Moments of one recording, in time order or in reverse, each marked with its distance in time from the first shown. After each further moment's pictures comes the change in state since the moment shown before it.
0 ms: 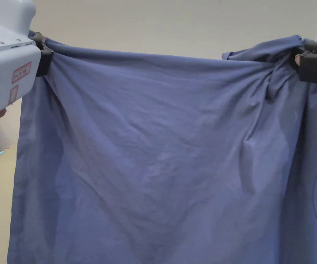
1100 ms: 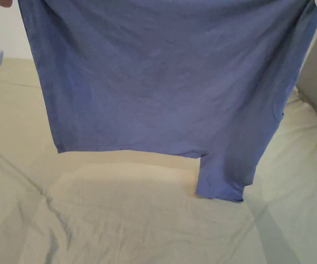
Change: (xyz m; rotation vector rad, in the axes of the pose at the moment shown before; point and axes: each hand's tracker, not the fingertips) left arm 0.058 -0.106 -0.303 -0.208 0.040 -0.016; right arm 0.011 -0.115 -0.297 -0.177 -0.146 0.065
